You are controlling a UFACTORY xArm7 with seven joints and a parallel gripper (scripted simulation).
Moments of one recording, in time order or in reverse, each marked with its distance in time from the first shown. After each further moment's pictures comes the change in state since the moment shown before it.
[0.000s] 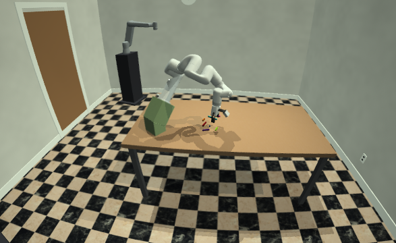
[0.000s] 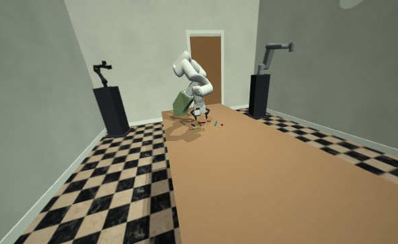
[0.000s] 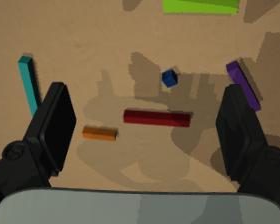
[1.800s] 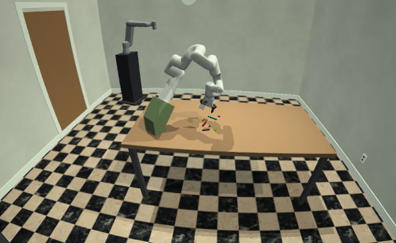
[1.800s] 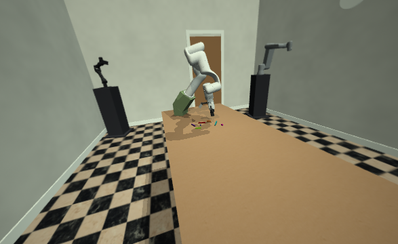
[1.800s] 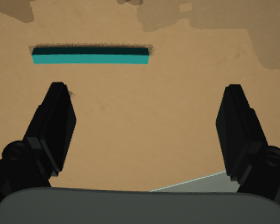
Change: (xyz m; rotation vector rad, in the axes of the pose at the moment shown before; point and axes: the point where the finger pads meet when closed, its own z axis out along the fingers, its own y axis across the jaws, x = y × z) arm -0.115 -0.105 0.007 0.030 -0.104 1.634
